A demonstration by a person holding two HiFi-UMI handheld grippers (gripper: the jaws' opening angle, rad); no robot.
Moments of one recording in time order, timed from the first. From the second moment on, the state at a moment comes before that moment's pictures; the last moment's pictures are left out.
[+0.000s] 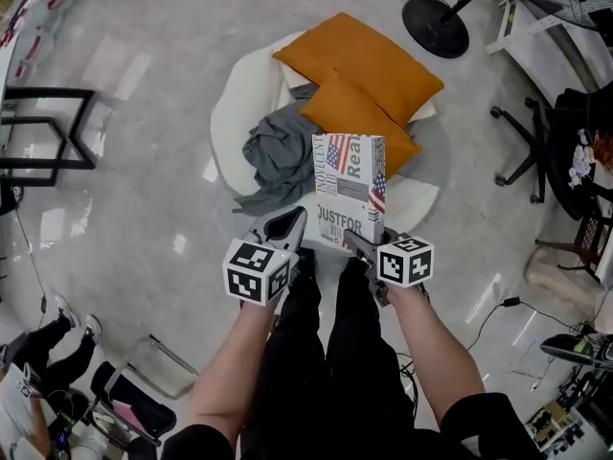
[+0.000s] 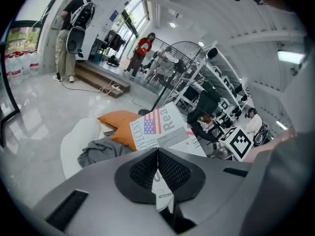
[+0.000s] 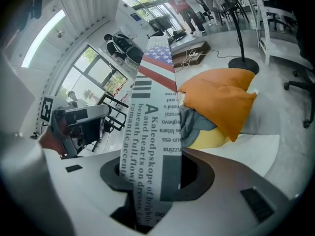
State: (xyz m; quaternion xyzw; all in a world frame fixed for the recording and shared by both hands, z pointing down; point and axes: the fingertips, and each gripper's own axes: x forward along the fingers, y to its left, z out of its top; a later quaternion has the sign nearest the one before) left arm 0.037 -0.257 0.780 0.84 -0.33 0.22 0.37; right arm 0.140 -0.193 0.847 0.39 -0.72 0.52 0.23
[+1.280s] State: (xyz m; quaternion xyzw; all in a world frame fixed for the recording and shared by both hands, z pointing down) left arm 0.054 -0.228 0.953 0.81 -0.30 0.28 0.42; right arm 0.215 -0.227 1.068 0.37 -0.69 0.36 0.50
